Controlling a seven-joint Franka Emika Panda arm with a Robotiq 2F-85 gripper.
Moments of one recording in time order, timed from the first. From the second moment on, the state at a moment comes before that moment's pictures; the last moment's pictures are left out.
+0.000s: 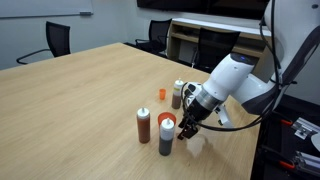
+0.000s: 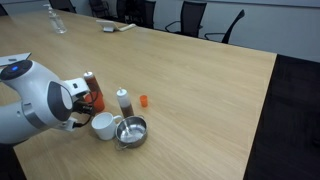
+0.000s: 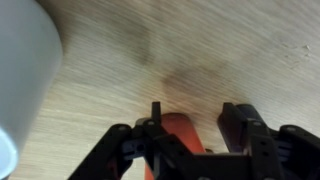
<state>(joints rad) 0.34 0.57 0.00 -2.36 -0.81 3.39 0.66</state>
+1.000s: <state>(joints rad) 0.11 0.50 0.27 -2.43 -0.28 3.35 0.08</state>
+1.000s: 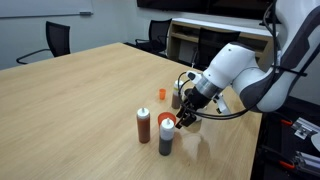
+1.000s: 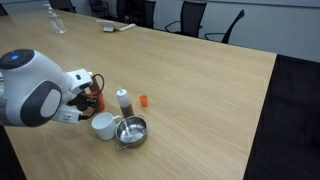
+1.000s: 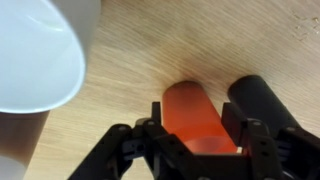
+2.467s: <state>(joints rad) -0.05 0.67 0.43 -2.29 -0.28 3.35 -0.04</state>
